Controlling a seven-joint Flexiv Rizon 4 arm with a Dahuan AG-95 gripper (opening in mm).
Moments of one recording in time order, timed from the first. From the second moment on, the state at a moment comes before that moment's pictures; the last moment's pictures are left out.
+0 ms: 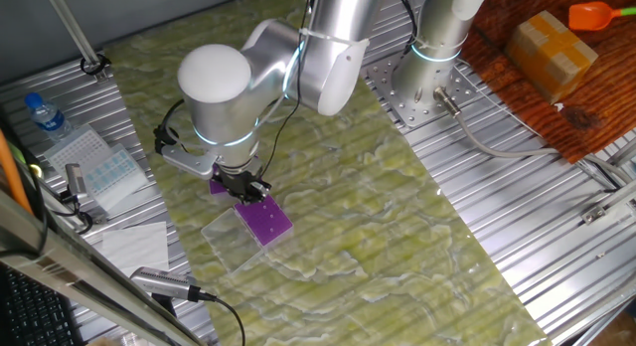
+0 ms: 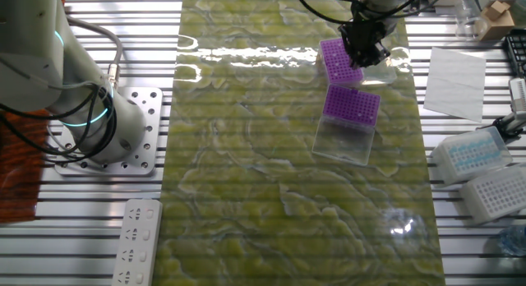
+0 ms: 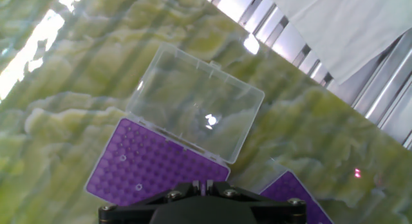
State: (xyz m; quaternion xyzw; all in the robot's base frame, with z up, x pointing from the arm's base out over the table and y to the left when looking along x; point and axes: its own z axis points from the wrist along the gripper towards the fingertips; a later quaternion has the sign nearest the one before) arm 0.569 0.132 0.076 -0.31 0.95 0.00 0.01
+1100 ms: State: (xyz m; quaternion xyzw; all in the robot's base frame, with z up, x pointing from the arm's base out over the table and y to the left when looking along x) arm 0.569 0.131 0.066 -0.33 0.94 0.00 0.02
